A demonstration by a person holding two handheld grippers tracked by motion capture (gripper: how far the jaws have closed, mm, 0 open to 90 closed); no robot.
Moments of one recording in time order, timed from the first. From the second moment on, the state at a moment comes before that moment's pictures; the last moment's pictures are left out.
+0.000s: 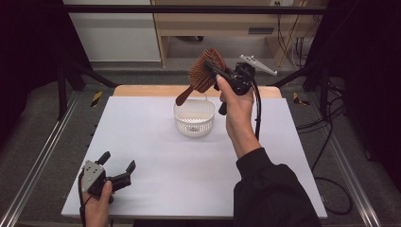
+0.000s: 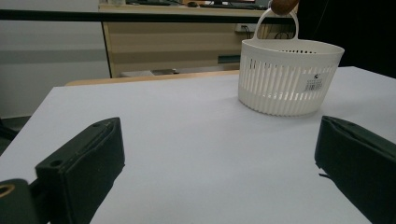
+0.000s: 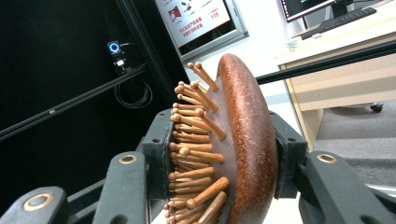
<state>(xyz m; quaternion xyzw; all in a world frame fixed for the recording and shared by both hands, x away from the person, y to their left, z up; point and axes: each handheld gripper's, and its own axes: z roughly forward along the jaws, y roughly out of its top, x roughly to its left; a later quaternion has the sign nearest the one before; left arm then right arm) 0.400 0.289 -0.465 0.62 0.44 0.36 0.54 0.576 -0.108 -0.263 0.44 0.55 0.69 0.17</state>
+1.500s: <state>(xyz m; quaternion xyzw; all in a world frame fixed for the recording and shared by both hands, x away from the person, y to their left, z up) 0.399 0.291 -0.464 0.62 0.44 0.36 0.54 0.584 -0.120 -0.290 0.46 0.54 0.68 0.18</state>
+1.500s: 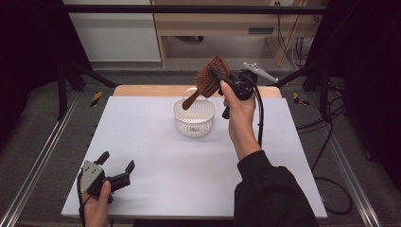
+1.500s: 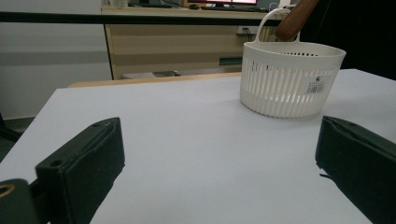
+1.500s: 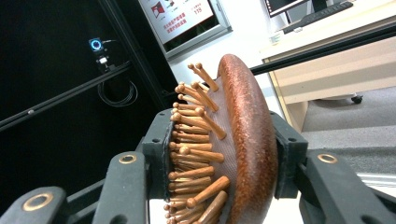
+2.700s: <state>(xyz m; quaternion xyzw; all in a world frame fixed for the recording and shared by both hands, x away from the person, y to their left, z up) 0.399 0.292 -0.464 0.62 0.44 0.36 0.55 0.585 -0.122 -0.309 0.47 0.53 0.67 0.19</state>
